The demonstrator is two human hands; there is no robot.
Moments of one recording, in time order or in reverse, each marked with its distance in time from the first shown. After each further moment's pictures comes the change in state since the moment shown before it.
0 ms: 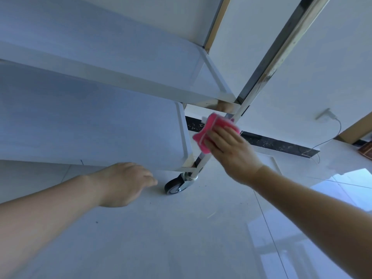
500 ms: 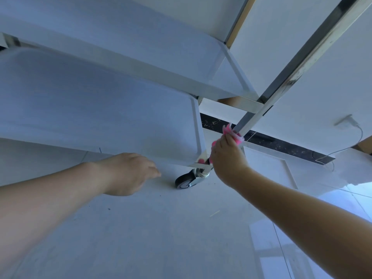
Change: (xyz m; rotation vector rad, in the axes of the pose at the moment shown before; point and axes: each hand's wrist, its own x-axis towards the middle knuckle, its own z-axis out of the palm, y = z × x) left_hand -0.017 -0.012 0.003 0.061 -0.022 -0.041; right_hand 0.039 -0.051 0.018 -0.420 -0.629 0.047
